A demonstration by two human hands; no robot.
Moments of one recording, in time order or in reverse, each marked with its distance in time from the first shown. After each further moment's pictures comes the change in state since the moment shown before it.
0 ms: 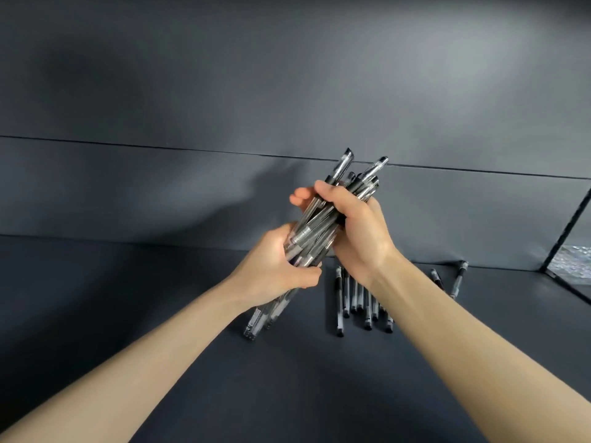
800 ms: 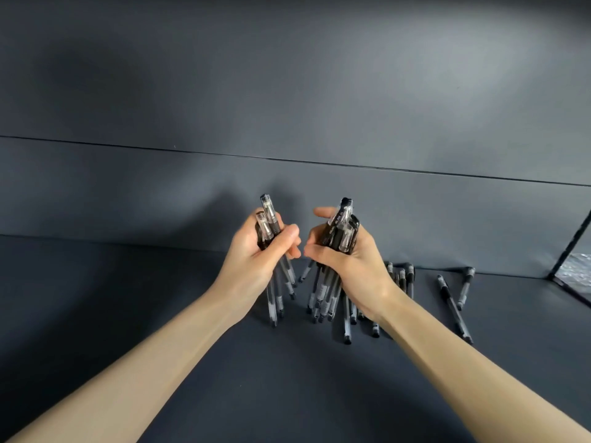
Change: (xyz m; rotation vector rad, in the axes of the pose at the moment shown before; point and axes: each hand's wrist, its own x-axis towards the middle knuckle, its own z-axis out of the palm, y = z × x) left_hand -0.003 -0.014 -0.013 -0.339 0.286 0.152; right_hand -0.009 0.038 -0.017 -0.351 -0.113 -0.157
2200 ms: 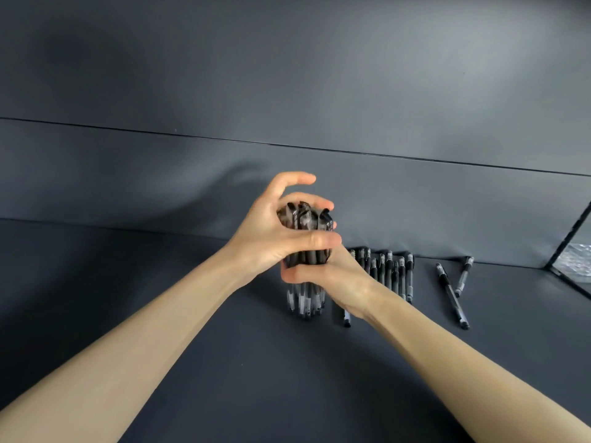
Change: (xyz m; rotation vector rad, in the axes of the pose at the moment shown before) left_hand 0.011 0.018 0.001 0.041 -0.283 -0.058; right_hand -0.007 0.015 0.015 -0.143 -0.240 0.232
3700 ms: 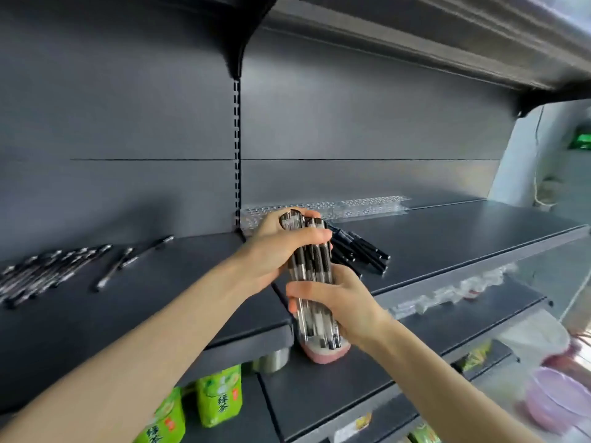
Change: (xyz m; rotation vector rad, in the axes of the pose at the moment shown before) left_hand -0.008 0.104 0.507 -0.390 -0.365 -0.187; right_hand -0.438 -0.027 -0.291 0.226 0.516 0.044
